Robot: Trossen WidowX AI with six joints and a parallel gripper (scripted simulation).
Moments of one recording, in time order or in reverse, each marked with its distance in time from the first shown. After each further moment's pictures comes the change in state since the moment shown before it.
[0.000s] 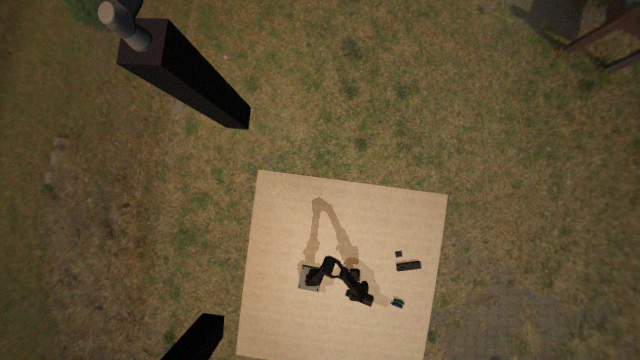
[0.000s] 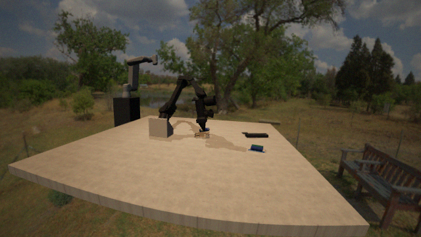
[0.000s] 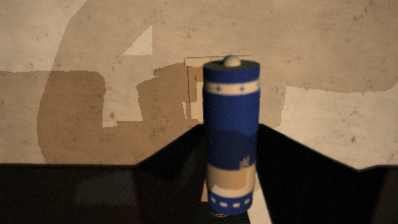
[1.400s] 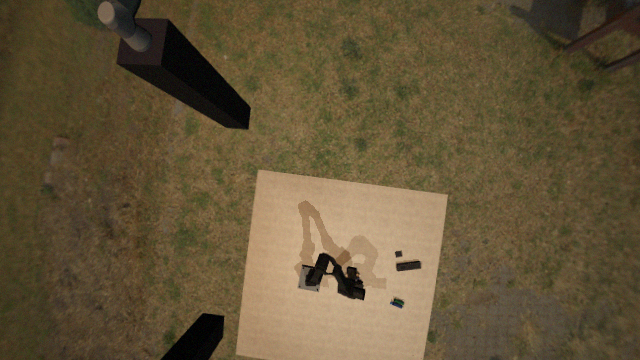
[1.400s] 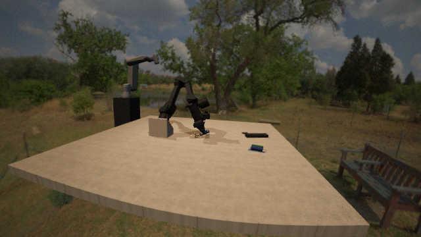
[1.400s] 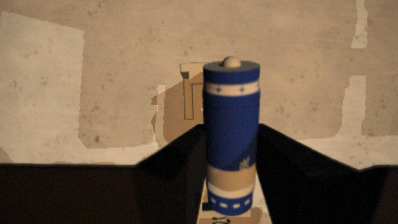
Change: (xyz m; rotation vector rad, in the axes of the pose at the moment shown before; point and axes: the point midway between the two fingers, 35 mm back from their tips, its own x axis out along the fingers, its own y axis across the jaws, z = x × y) arm 0.020 0.001 -0.009 0.010 -0.242 -0.019
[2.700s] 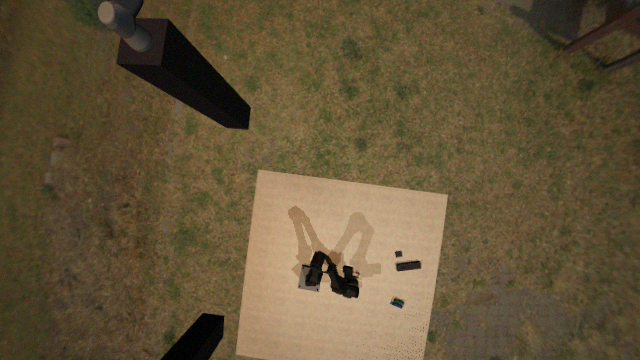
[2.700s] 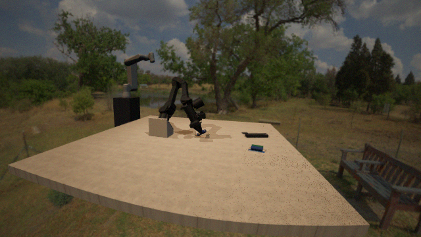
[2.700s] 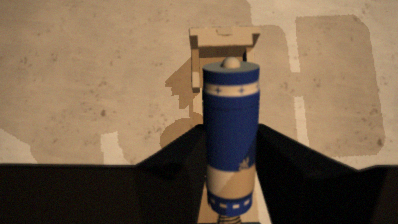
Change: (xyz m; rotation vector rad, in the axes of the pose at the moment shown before) arm -0.006 0.003 -0.020 0.000 -0.089 -0.003
